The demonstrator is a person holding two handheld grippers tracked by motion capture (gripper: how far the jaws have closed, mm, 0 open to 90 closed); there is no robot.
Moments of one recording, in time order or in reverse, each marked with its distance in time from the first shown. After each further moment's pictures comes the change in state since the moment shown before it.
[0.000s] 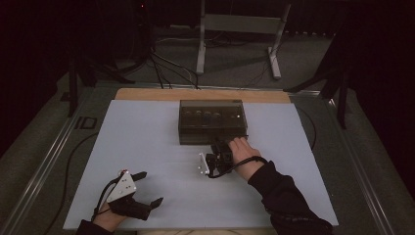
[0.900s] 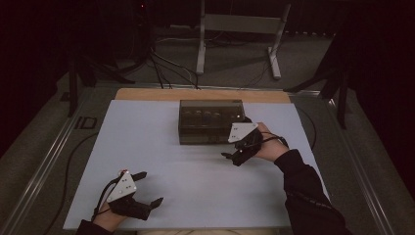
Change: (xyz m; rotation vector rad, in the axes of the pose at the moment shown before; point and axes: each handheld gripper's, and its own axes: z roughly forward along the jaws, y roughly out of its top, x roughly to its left) left arm 0.000 0.000 0.000 0.004 0.001 0.003; right arm -0.074 -0.078 0.001 -0.281 0.525 0.452
